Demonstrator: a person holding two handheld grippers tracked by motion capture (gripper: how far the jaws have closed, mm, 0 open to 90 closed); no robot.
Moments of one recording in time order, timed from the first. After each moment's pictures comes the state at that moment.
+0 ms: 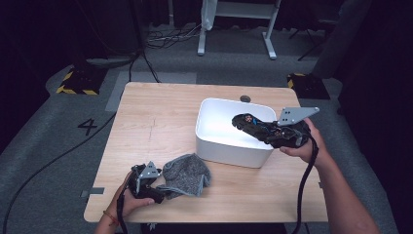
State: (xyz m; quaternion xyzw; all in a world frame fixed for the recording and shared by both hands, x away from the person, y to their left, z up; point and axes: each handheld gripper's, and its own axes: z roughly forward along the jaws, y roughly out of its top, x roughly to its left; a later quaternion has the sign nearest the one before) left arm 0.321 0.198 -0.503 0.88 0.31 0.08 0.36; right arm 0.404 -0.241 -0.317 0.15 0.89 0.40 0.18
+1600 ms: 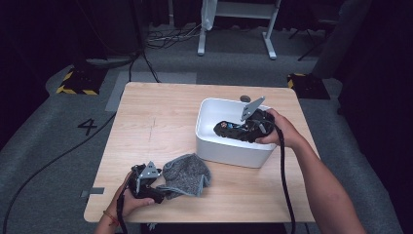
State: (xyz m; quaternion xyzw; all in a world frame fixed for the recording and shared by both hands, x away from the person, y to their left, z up) left arm 0.321 0.198 -0.503 0.88 0.31 0.08 0.36; right arm 0.472 -0.176 -0.363 0.12 0.96 0.23 0.10
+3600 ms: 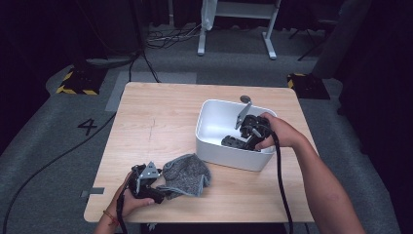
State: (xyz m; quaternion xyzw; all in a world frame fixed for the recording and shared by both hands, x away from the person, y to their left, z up) left arm 0.321 0.198 -0.503 0.88 0.30 0.08 0.37; right arm 0.467 -0.163 -0.372 0.10 0.98 0.13 0.05
